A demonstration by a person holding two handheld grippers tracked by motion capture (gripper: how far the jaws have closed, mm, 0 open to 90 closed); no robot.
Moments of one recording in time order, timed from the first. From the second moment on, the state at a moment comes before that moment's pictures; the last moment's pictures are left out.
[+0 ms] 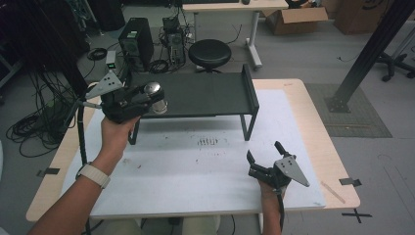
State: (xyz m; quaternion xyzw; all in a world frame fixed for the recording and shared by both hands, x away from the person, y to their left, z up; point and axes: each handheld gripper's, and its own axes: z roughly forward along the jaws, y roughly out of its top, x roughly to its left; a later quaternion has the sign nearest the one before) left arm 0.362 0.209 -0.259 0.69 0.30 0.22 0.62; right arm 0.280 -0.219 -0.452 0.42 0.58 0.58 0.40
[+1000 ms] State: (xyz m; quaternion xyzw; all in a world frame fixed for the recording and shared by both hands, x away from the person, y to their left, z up) left arm 0.428 0.170 -0.255 0.71 0.31 0.22 0.59; right arm 0.280 -0.219 -0.452 0.42 0.58 0.58 0.40
